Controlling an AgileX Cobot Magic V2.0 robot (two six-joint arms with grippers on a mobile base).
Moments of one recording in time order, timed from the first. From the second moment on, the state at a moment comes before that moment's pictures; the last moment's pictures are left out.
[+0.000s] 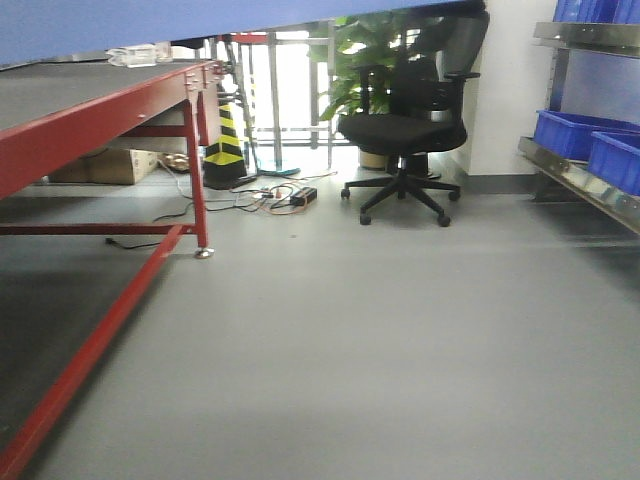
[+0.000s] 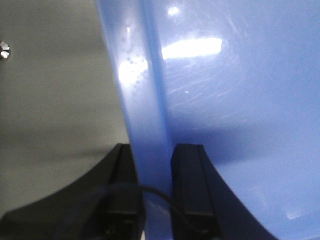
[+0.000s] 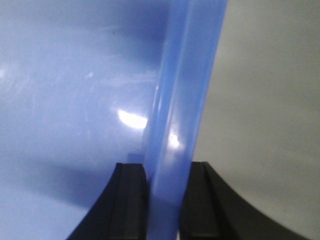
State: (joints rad) left arm -0.54 1.29 -1.39 -0.07 1.24 -0.32; right arm 0.53 1.33 -1.53 -0.14 1.25 0.33
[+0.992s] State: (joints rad) left arm -0.54 1.29 -1.39 -0.07 1.25 -0.32; right arm 0.53 1.33 -1.53 -0.14 1.25 0.33
